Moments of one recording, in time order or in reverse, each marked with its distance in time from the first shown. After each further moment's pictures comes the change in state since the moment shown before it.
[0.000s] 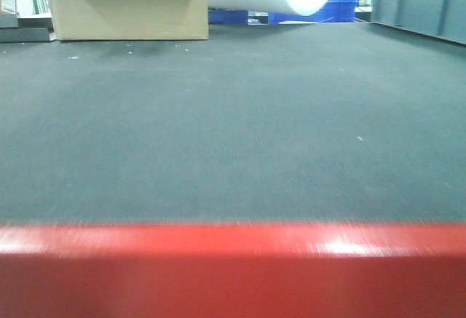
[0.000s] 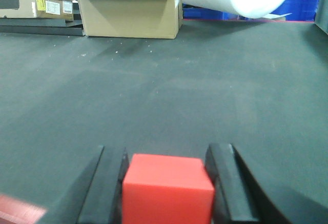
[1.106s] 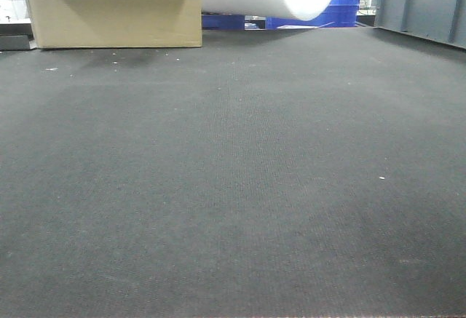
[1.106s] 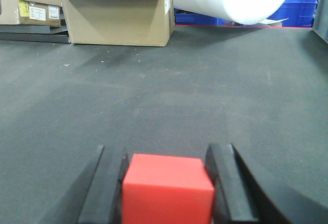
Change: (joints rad) left arm 0.000 0.000 0.000 0.000 0.000 0.000; right arm 0.000 0.000 0.000 0.000 0.000 0.000
